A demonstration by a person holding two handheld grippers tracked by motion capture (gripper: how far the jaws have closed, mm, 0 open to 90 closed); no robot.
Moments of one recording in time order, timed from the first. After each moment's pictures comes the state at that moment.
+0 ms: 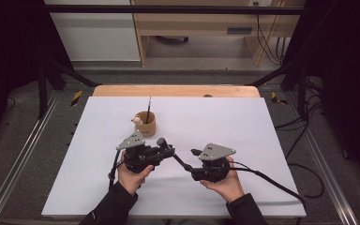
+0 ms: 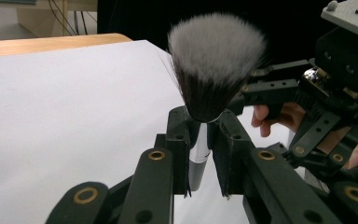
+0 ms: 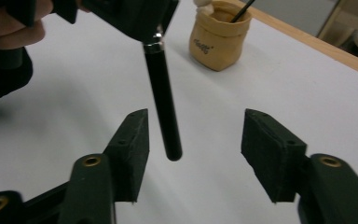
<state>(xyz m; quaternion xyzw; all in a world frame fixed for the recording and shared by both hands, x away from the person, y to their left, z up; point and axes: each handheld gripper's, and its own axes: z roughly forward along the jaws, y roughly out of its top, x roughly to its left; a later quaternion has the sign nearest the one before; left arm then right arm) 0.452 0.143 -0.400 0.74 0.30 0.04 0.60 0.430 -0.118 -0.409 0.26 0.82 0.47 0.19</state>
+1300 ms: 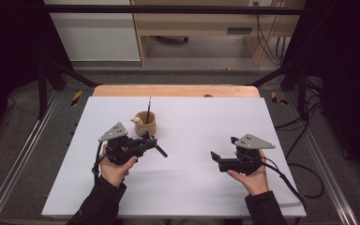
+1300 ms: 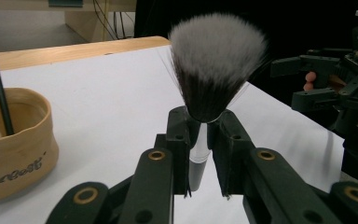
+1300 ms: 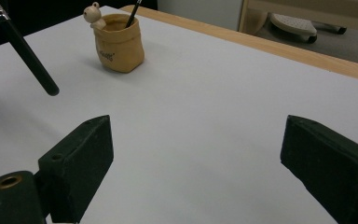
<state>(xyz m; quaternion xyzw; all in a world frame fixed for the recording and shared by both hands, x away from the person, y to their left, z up) 0.461 0.185 -0.379 0.74 0.34 0.09 0.57 0.438 -0.196 -0.398 0.39 0.75 0.47 0.23</state>
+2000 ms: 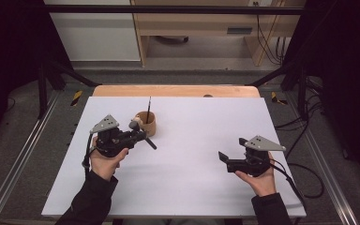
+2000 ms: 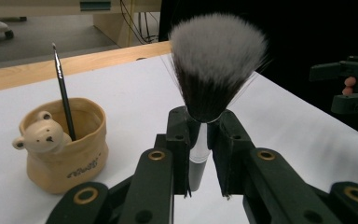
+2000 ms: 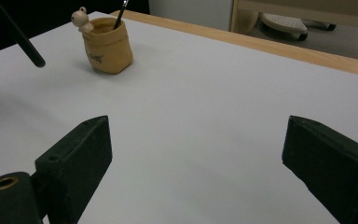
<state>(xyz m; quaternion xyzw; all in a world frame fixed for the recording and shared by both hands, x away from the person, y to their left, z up) 0.472 0.205 -0.359 0.75 0.36 0.13 0.54 0.433 -0.217 -0.399 0.41 0.74 0.48 0.23</state>
